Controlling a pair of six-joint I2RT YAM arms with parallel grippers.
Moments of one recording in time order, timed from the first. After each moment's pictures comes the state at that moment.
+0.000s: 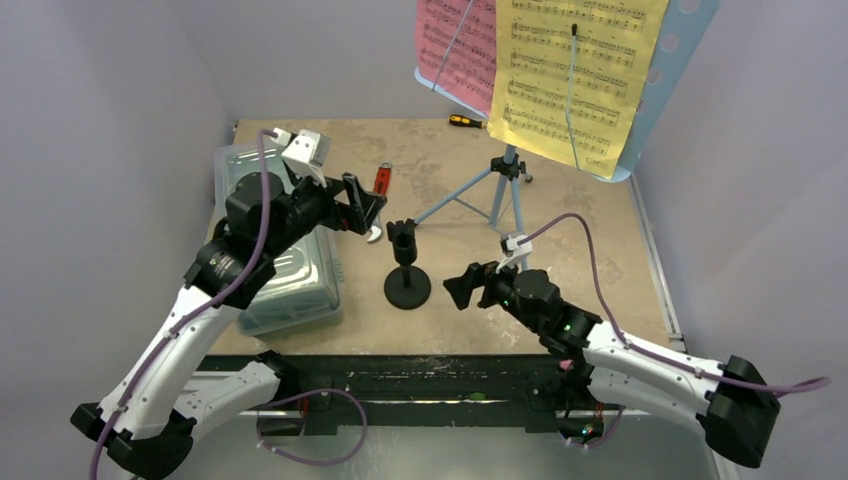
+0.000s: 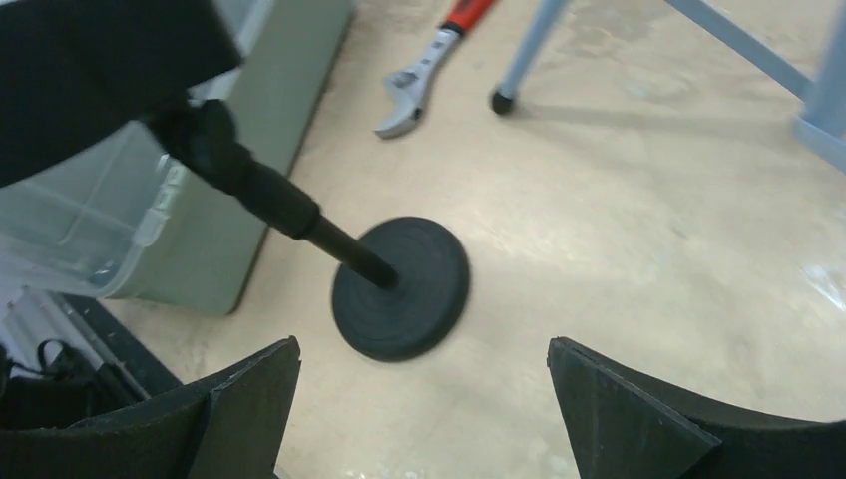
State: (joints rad) left arm -0.54 0.92 1.24 -0.48 0.07 -0.30; right arm 0.90 0.88 0.36 0.30 0.18 0.50
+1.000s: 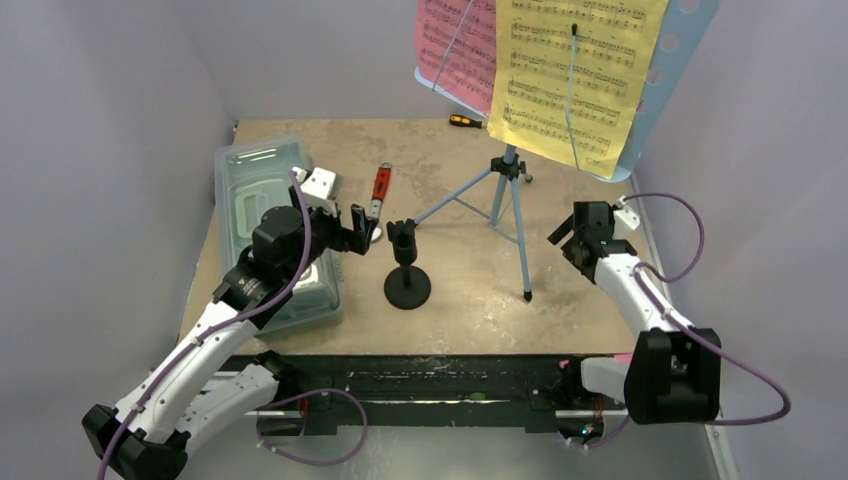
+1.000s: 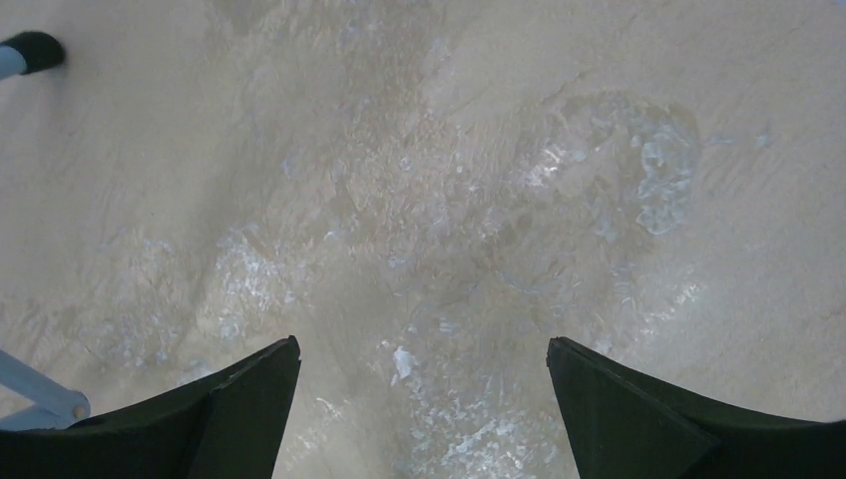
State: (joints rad) left arm -0.54 0.83 0.84 -0.23 -0.09 -0.14; right arm 0.04 1.15 0.69 -0.45 0.42 0.81
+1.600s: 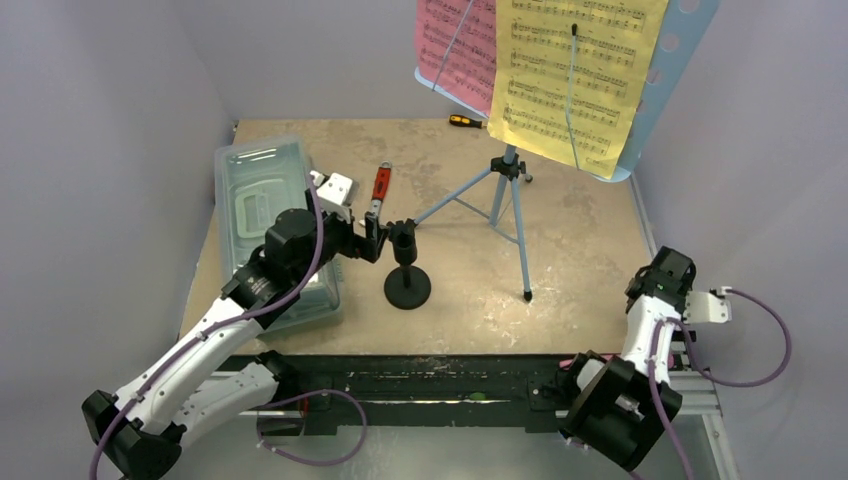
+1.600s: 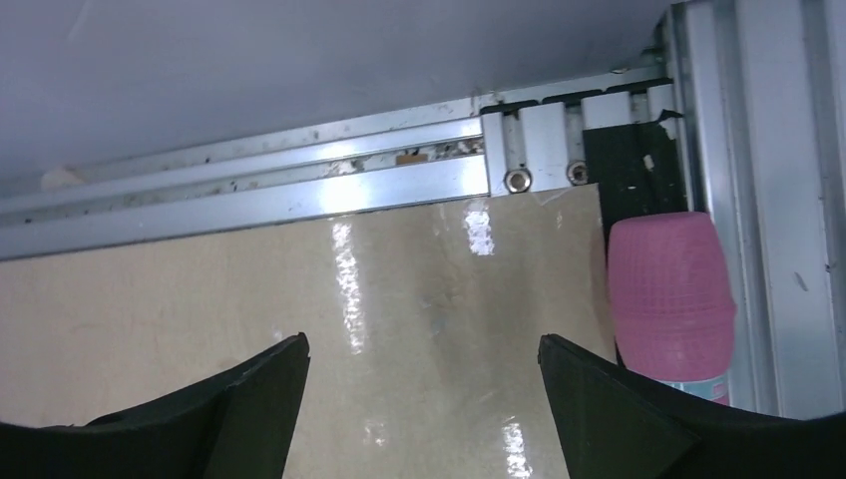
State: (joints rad) left arm -0.61 0.86 0.84 -0.22 -0.09 -0.14; right arm -0.60 0.97 0.54 -0.54 0.53 0.99
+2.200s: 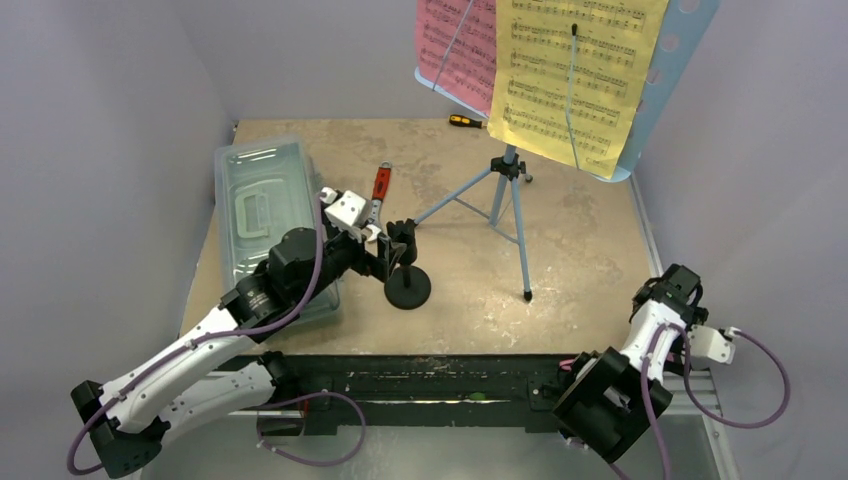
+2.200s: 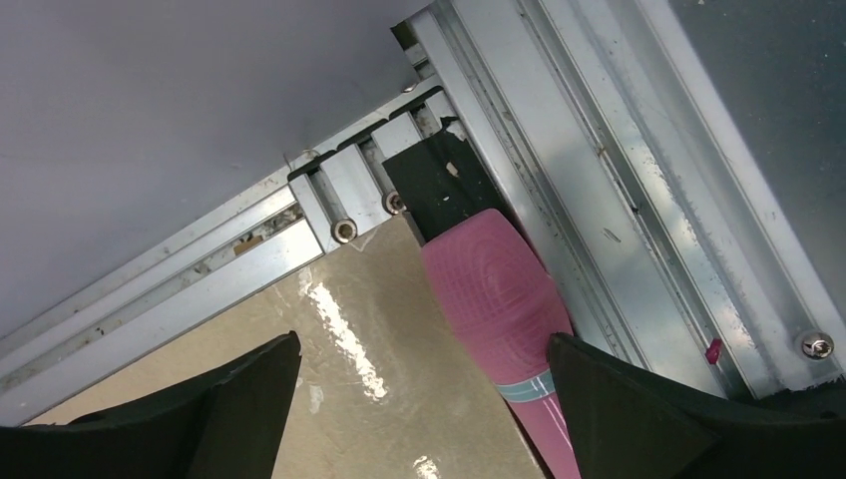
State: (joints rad) left arm -0.82 0.80 0.84 -0.22 -0.18 -0.14; right arm -0.77 0.96 0.52 -0.71 0.63 1.24
